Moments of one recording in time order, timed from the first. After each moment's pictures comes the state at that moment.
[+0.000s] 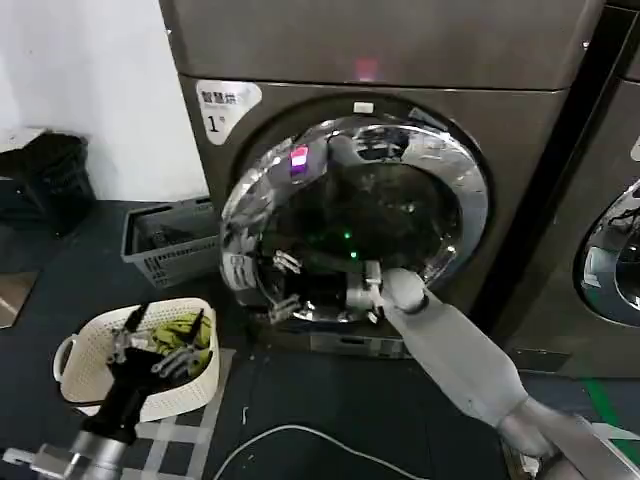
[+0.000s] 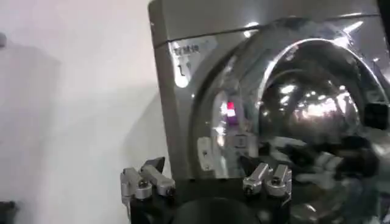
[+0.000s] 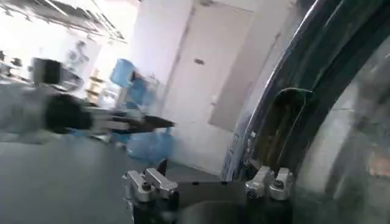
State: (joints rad) left arm 1.66 -1.41 -0.91 -2.35 -0.27 -0.02 0.31; right arm -0.35 1.17 -0.26 1.39 0.73 0.30 -1.13
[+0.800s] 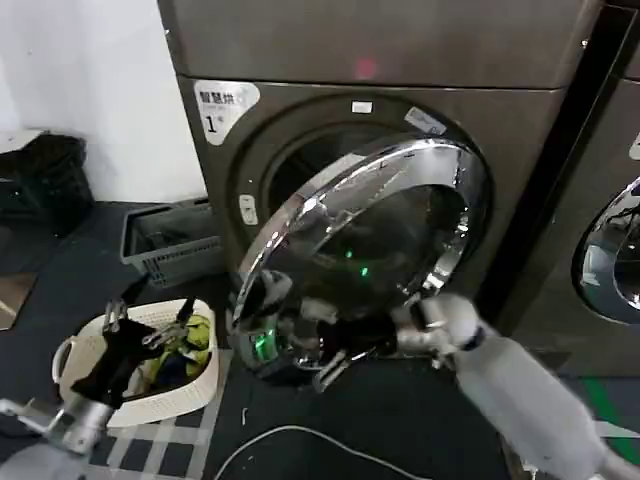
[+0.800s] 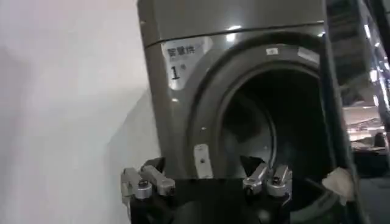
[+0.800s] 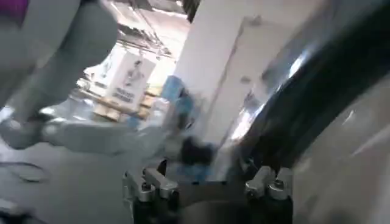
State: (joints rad) left arm 1.49 -1.25 -0.89 -2.22 -0.34 0.03 0.38; right arm -0.58 0.94 -0.03 1.74 0.76 0.27 -1.25
